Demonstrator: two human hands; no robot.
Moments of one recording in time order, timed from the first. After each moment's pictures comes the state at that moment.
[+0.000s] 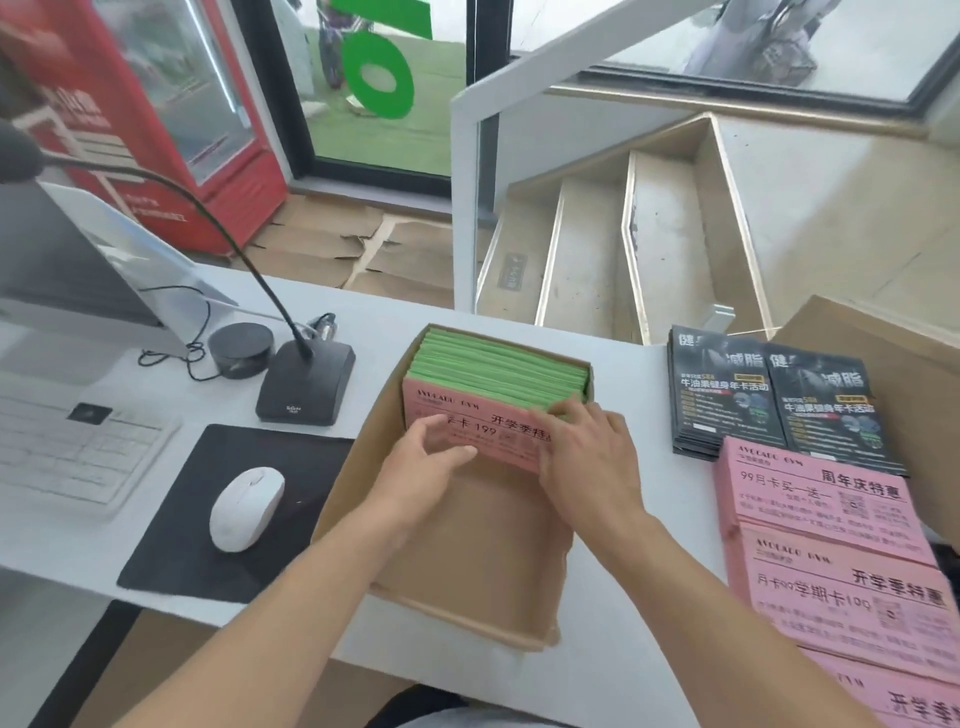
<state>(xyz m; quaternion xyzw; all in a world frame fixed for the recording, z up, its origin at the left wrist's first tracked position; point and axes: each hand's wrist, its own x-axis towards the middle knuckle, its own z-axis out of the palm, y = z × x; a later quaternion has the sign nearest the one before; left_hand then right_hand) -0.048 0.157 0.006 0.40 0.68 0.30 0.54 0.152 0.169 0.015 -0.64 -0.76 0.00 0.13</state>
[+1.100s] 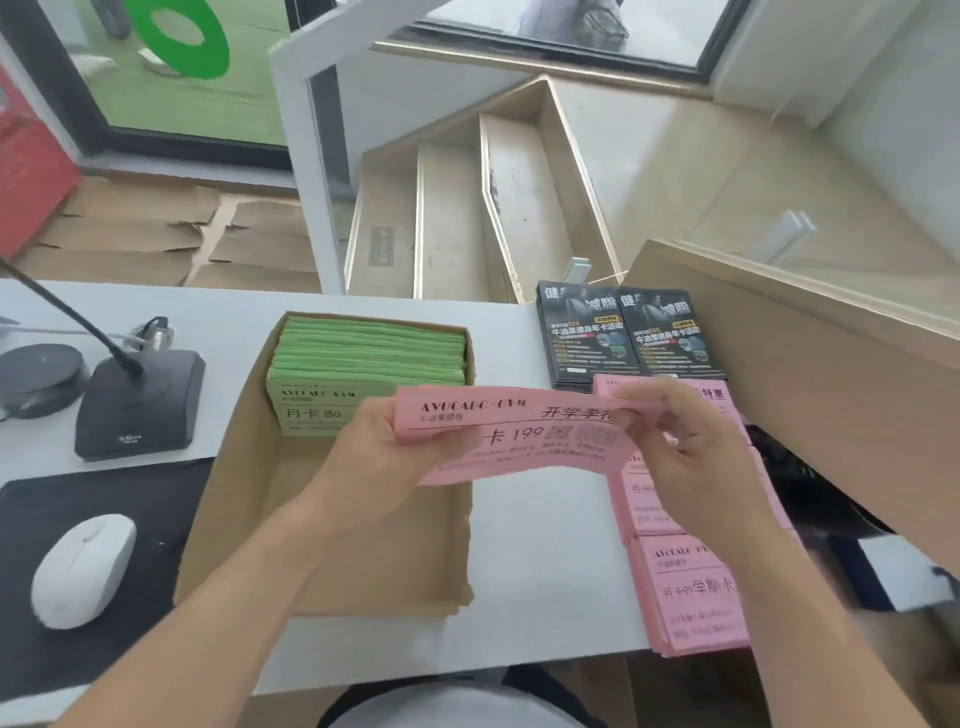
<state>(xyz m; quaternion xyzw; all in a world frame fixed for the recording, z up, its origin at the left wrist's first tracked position) 0.007 0.144 0.076 0.58 0.39 0.35 0.62 0.268 0.068 0.107 -0.65 -0.59 0.23 0.42</state>
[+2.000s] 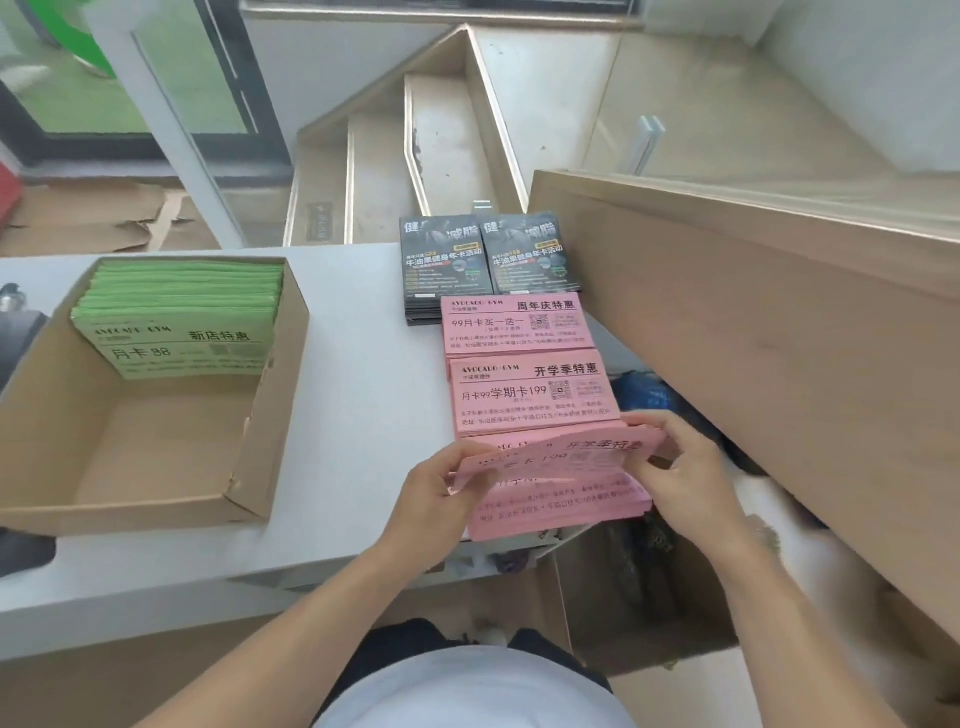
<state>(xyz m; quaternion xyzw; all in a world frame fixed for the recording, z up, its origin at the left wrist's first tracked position) 0.226 -0.026 -0.010 0.61 0.45 0.25 0.59 0.488 -0.100 0.016 -0.76 -0.44 0.31 0.36</state>
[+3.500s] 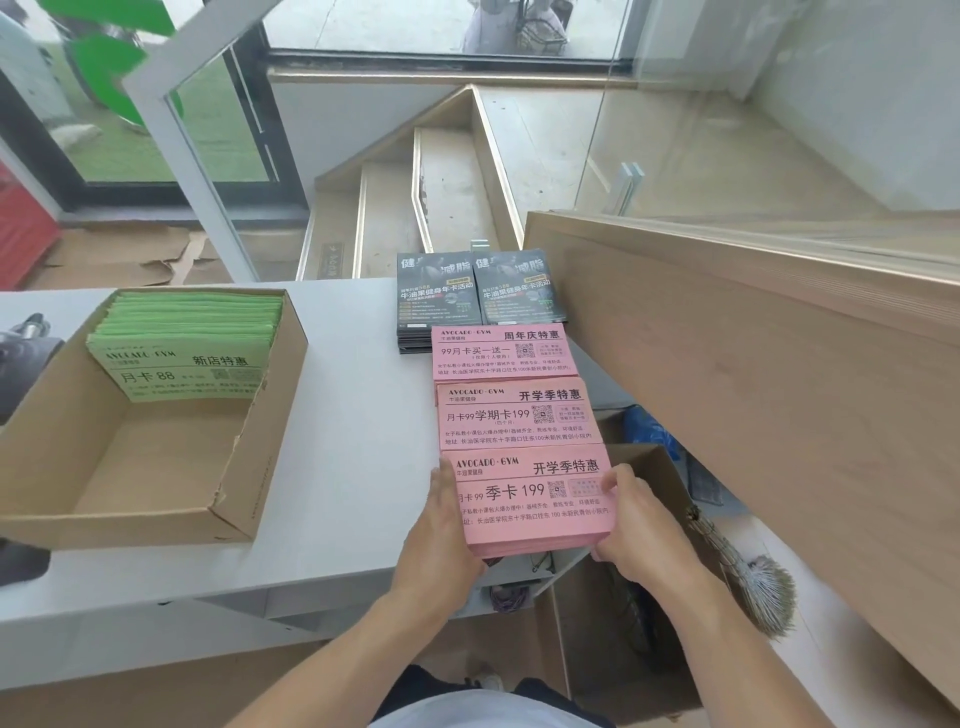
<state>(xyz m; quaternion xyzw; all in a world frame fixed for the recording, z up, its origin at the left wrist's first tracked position) 0.254 -0.053 -0.045 0.74 0.55 0.12 0.37 0.490 -0.103 -0.031 -0.82 -0.51 0.25 0.06</state>
